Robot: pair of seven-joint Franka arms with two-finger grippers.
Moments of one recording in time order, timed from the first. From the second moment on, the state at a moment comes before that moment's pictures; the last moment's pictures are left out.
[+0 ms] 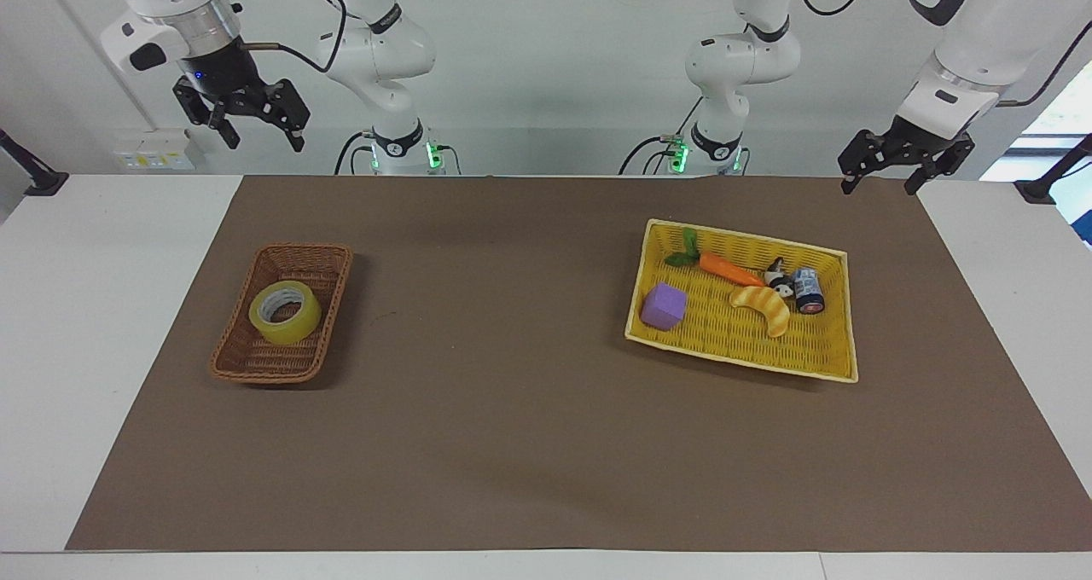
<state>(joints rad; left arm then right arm) 0.08 -0.06 -0.09 -1.62 0.01 1.52 0.08 0.12 -0.12 -0.17 -1.58 0.00 1.43 0.02</state>
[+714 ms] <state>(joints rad) 0.08 -0.04 -0.09 -1.59 0.01 1.50 0.08 0.09 -0.08 -0.13 -1.56 0.00 1.44 0.01</state>
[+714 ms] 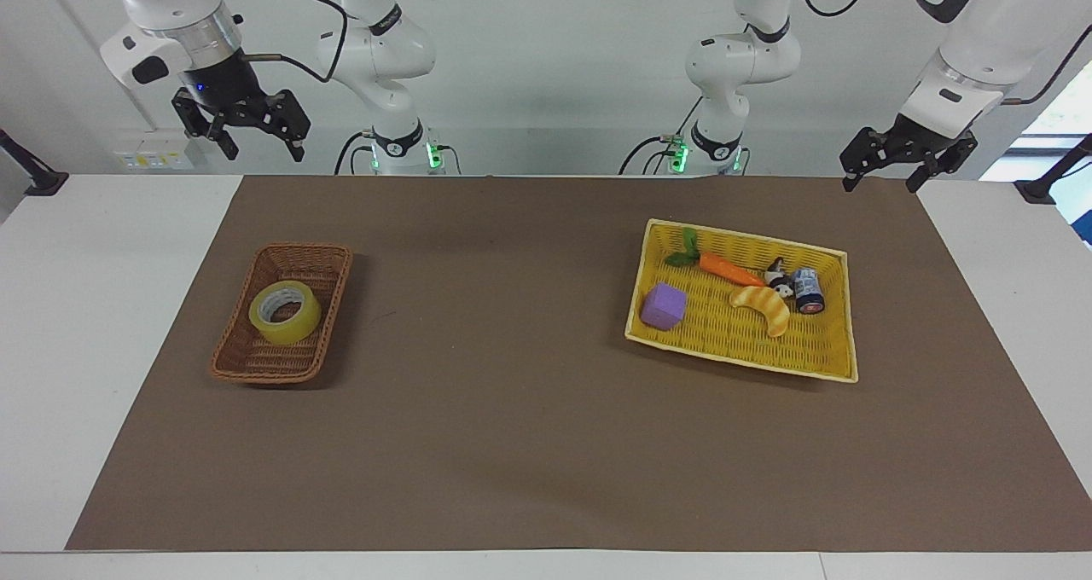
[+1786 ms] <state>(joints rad) 0.08 -0.04 -0.09 -1.59 0.01 1.50 0.07 0.08 -0.08 -0.14 -1.59 -0.01 1.50 0.00</state>
